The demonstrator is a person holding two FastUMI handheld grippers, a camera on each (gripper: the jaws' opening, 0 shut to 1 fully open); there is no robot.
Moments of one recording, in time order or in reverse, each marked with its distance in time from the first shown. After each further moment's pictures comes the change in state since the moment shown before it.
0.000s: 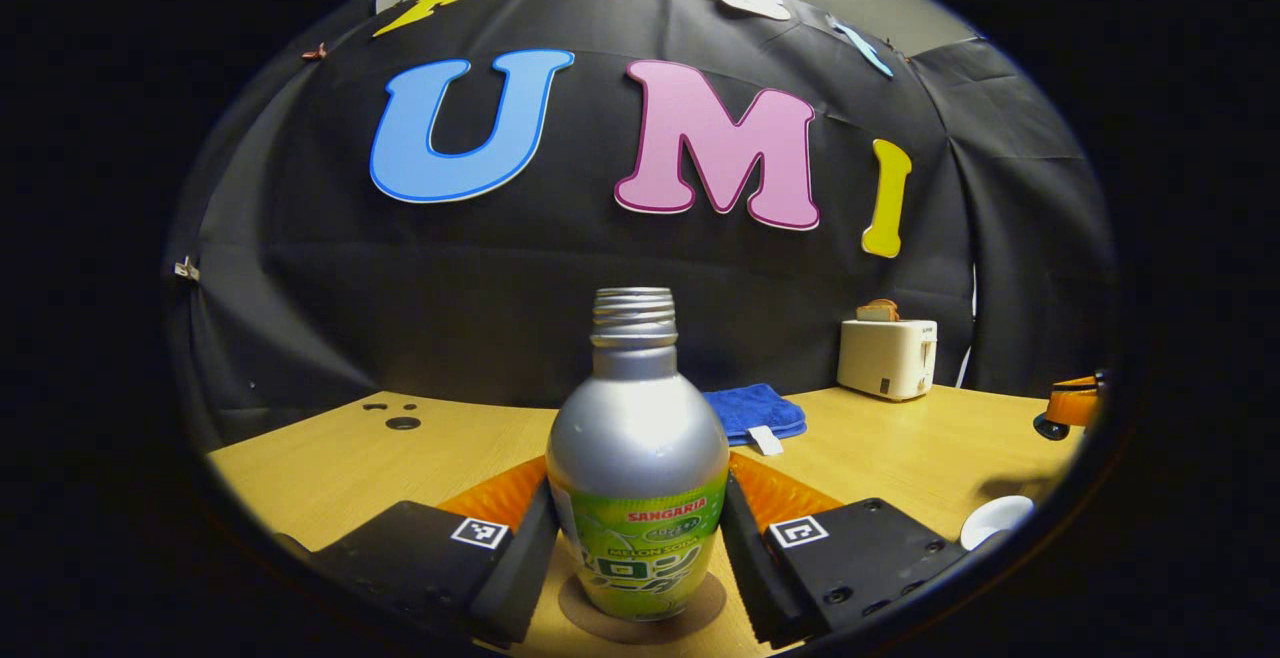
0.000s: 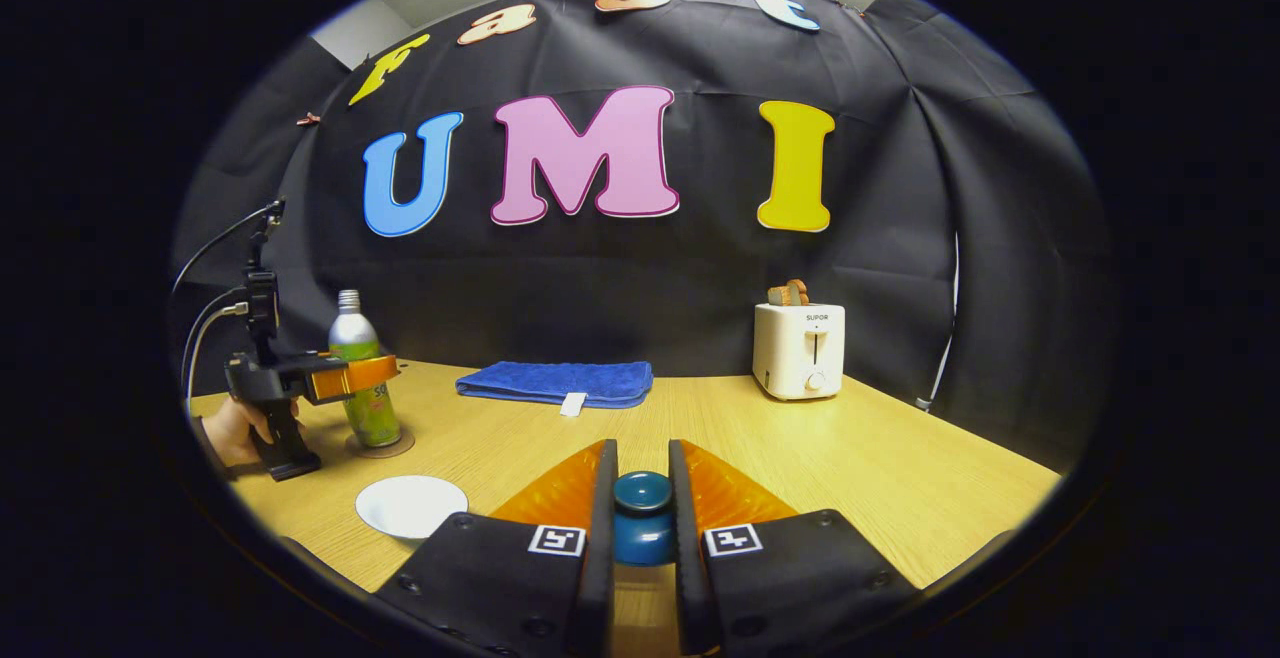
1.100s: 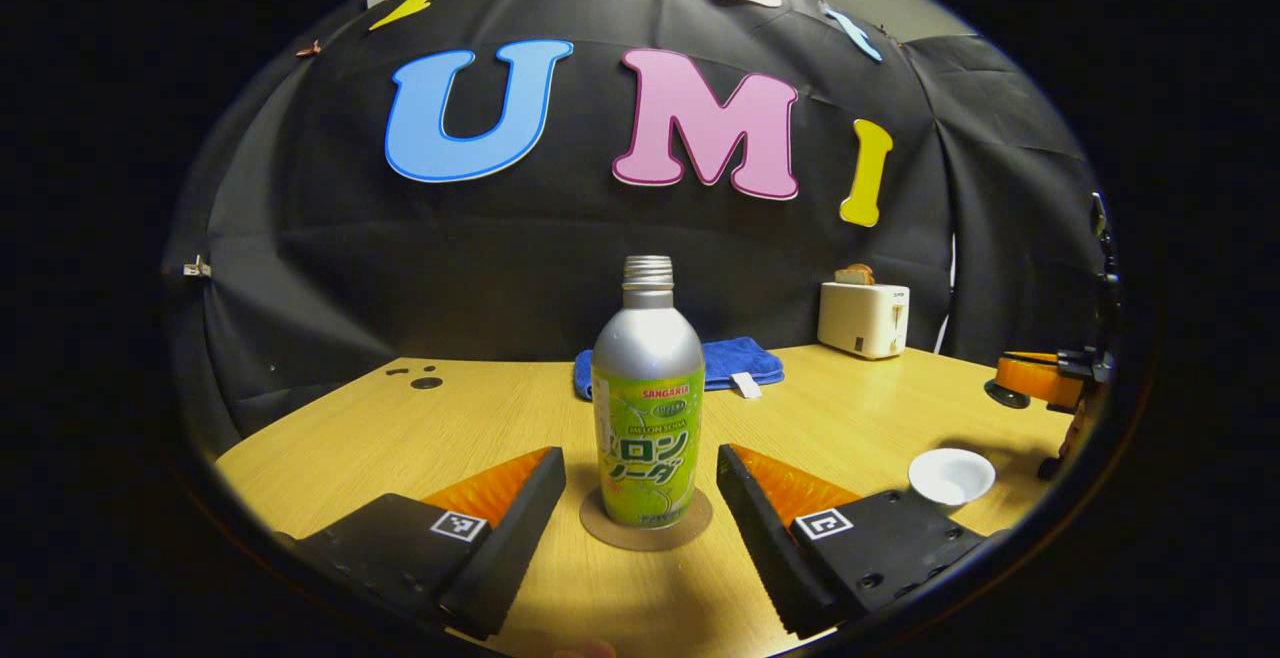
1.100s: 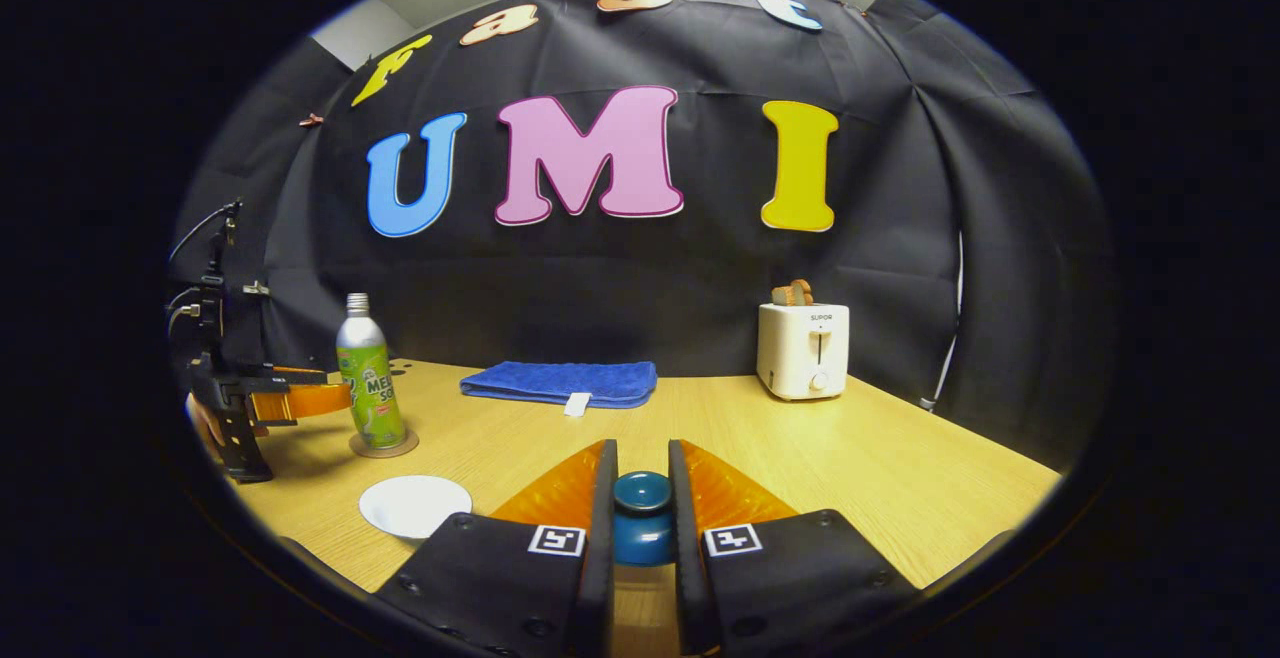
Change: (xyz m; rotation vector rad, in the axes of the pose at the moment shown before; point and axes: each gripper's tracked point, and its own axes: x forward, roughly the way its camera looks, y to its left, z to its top) left arm -0.055 0.004 -0.017 0.009 0.117 -0.016; right arm 0.000 0.007 0.000 0.001 0.001 0.030
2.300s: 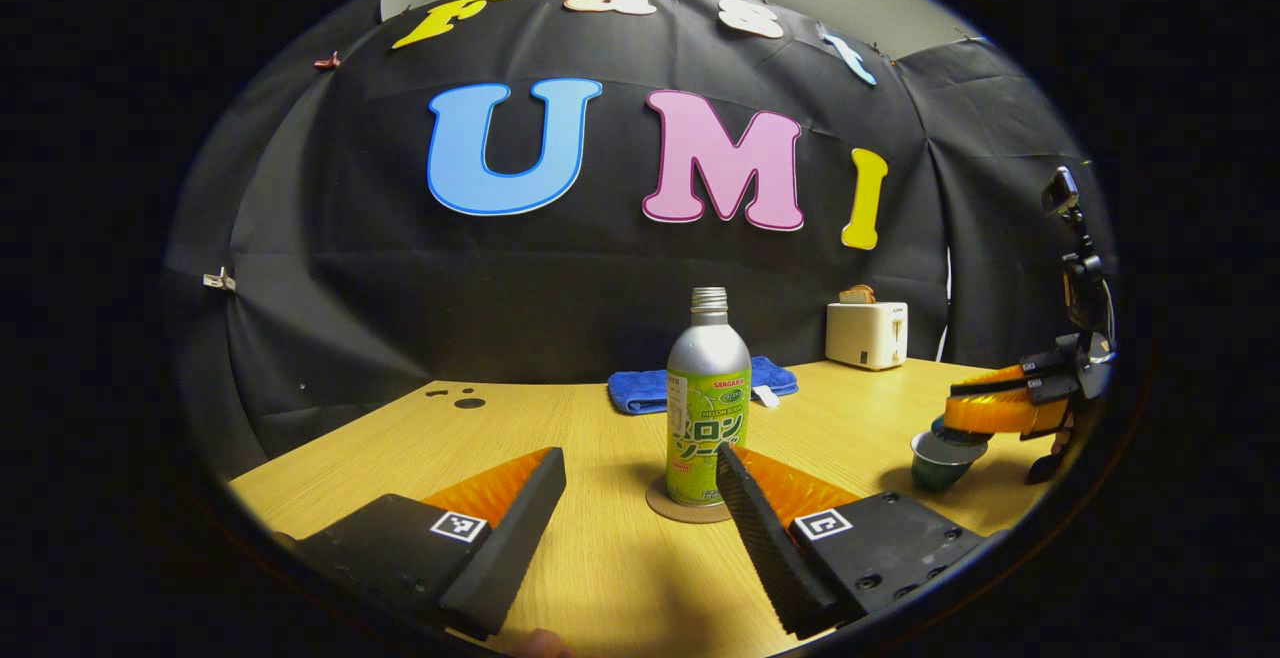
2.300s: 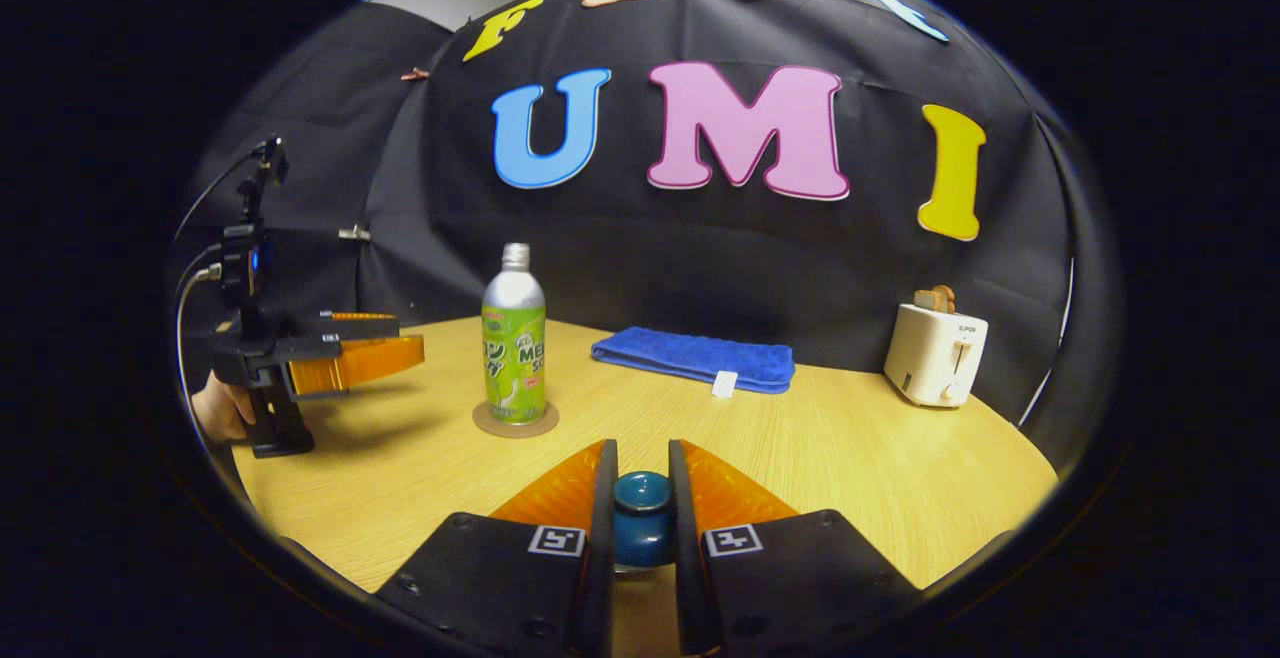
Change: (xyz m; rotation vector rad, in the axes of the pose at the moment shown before) left arm -0.014 0.023 0.011 0.016 -0.086 0.022; right arm 0.000 0.151 -0.029 -0.135 0.149 0.294
